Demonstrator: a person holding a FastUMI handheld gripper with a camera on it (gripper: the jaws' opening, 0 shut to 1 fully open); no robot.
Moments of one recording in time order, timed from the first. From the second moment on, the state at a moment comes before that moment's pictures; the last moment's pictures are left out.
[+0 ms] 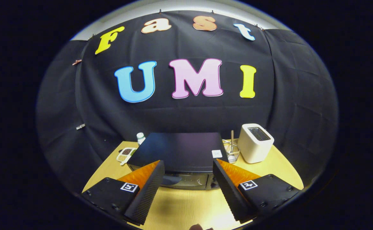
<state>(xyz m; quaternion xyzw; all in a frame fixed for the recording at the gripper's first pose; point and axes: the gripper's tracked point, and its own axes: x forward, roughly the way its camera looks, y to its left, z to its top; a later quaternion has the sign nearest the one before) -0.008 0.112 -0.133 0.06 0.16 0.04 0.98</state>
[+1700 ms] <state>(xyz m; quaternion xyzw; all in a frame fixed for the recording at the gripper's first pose) 0.018 -0.122 0.027 0.06 0.00 0.00 1.00</state>
